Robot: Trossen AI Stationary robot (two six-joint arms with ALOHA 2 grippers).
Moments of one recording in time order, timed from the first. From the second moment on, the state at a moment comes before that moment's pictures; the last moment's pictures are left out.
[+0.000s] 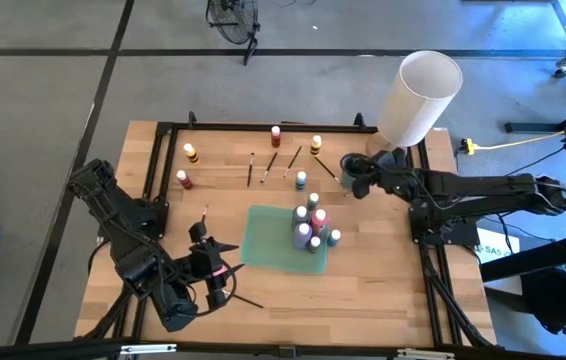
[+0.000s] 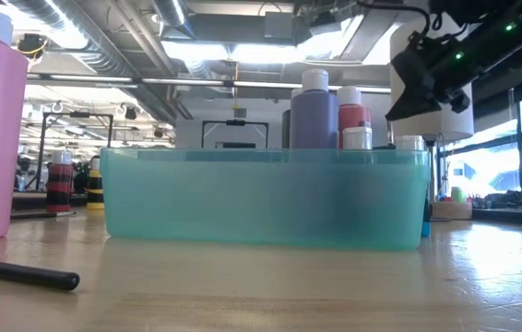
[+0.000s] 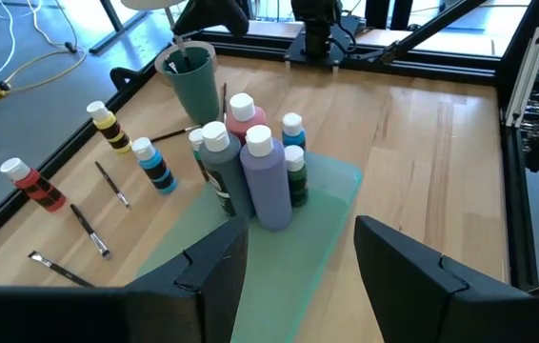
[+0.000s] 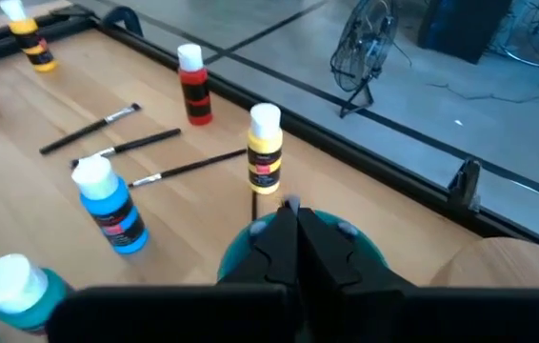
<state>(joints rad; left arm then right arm) -0.82 1.55 1.56 -1.07 -0.98 -0.91 -0.09 0.87 0.52 -0.26 0.68 0.41</state>
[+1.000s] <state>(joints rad) -0.82 1.55 1.57 -1.07 -0.90 -0.93 -0.08 0.88 0.52 -0.06 0.68 0.28</state>
